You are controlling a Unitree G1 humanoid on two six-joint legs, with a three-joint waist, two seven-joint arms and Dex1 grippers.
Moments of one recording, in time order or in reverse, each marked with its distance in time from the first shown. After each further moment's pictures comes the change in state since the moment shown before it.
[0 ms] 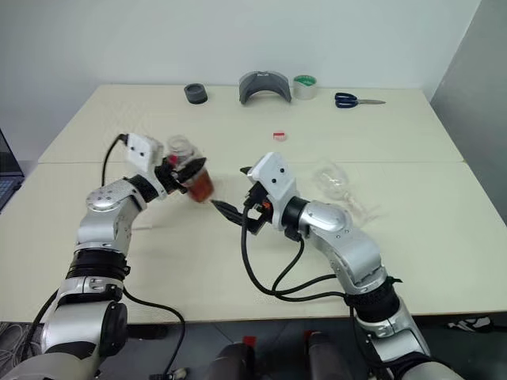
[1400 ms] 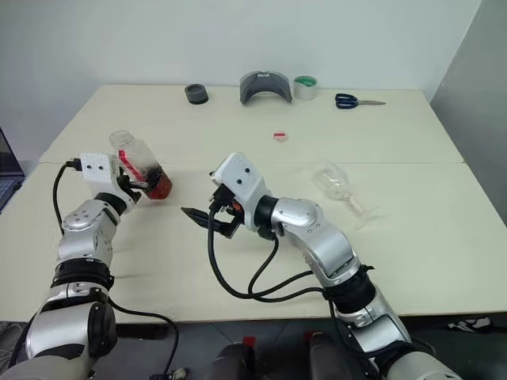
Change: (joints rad) left arm 0.045 0.039 0.104 0.232 0.012 -0.120 0.230; right arm -0.066 0.079 0.054 0.100 -0.044 -0.013 0.031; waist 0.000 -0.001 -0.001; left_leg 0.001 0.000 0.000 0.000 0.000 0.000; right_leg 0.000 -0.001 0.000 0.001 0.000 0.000
